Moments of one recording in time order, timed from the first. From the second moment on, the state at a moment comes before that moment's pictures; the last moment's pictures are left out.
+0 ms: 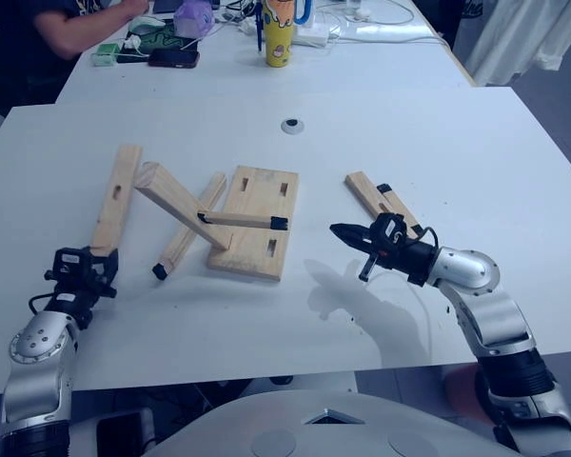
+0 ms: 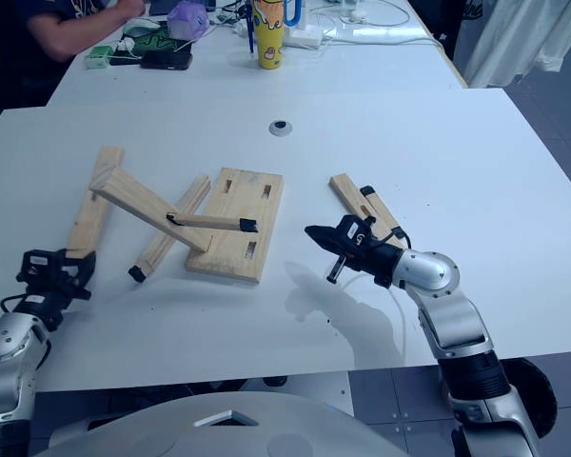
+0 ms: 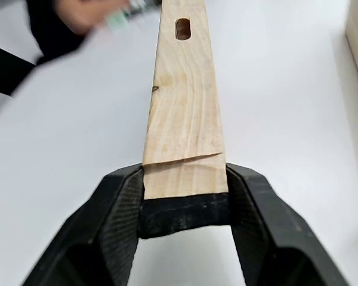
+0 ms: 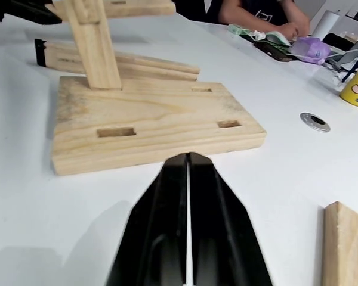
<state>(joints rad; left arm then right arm) 0.31 0.49 0.37 -0.15 -0.19 0.19 -0.31 -0.04 -0.55 0.11 -0.24 0.22 0.19 0.79</state>
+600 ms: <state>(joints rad) -0.17 0.56 0.29 -0.70 -0.48 0.54 -0.29 -0.72 -0.19 -0.30 -0.07 1.55 0.84 -0.04</state>
